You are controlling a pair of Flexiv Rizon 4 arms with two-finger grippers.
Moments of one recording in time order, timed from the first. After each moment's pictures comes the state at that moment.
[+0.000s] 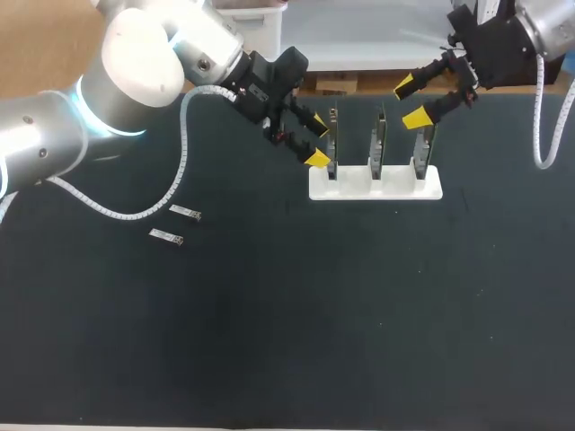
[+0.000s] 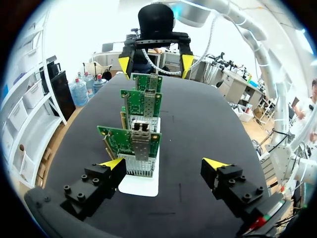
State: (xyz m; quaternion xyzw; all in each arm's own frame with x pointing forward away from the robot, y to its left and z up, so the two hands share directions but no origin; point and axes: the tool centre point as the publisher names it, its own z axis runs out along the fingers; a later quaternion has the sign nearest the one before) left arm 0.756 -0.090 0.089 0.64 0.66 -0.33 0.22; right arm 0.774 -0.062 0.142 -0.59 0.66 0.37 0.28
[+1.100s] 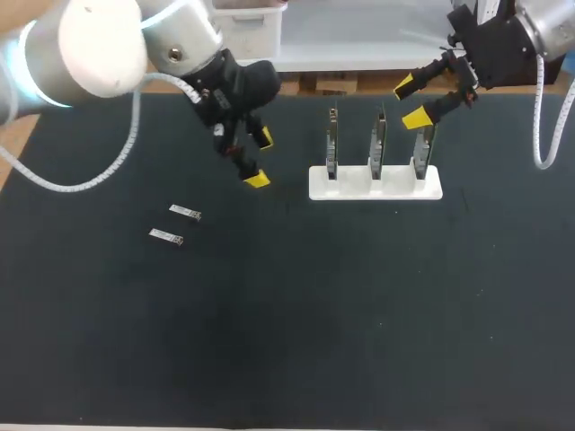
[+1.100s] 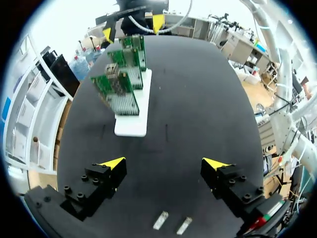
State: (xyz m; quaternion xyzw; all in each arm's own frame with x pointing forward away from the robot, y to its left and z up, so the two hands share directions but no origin) left arm 0.716 0.012 0.094 0.70 0.69 -0.17 0.12; right arm 0.773 -0.062 0.142 -0.59 0.66 0.37 0.28
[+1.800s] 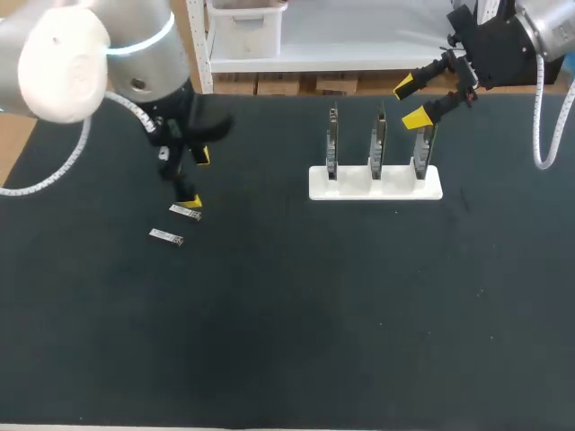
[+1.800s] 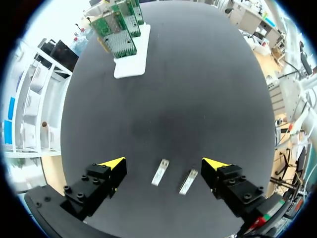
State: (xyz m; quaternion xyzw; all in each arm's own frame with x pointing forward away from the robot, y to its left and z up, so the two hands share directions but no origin) left arm 0.709 0.116 0.064 0.72 0.69 -0.03 0.06; right arm 0.773 -0.062 0.142 -0.59 0.66 0.37 0.28
